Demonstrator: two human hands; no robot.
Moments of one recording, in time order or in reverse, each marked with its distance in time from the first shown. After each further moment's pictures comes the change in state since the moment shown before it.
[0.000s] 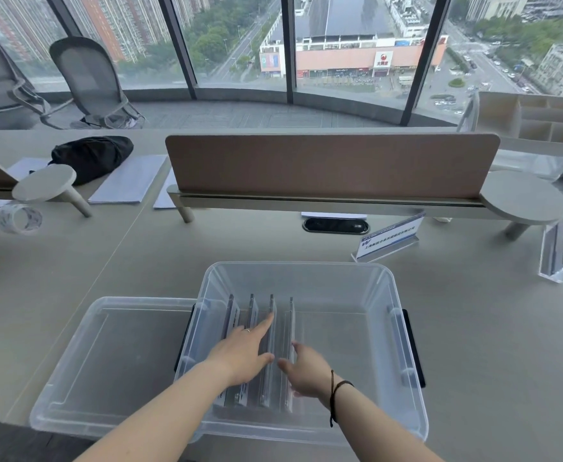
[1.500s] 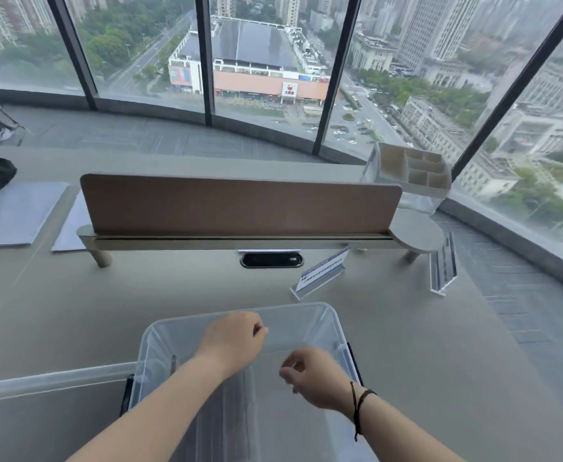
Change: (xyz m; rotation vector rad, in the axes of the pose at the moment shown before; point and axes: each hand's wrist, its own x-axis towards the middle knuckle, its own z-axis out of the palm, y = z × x) left_hand 0.044 0.068 -0.096 -0.097 0.308 0.291; right_hand -0.060 -0.035 -0.105 -0.087 0.286 -0.012
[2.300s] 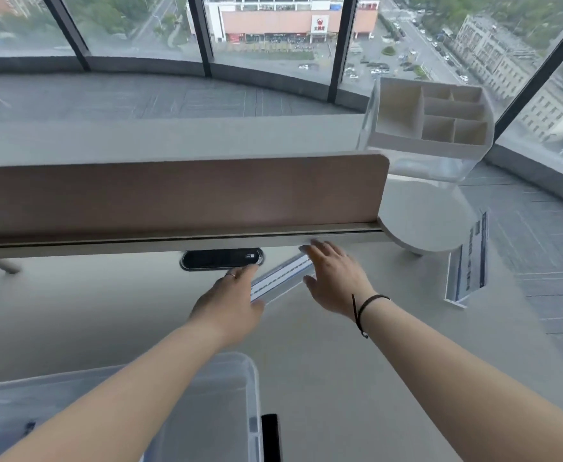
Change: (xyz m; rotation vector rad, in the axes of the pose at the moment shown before) left_hand 0.199 0.129 0.067 0.028 -0.097 -0.161; right_hand 0.221 0.128 -0.215 -0.487 0.333 -0.339
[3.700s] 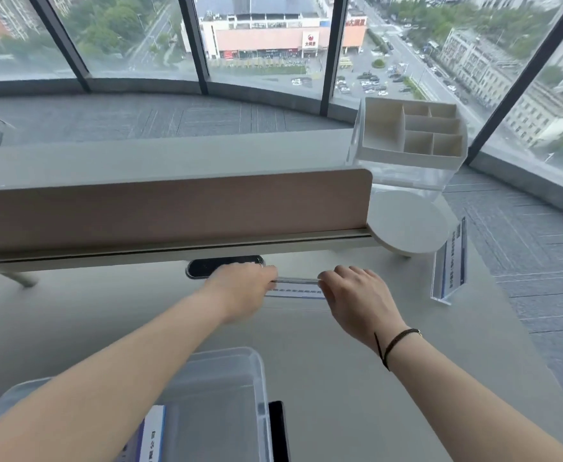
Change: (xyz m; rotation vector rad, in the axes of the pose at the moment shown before) left_hand 0.000 0.020 -0.044 0.403 -0.063 0.352; right_hand -0.068 -0.003 -0.029 -0.199 0.329 -0.105
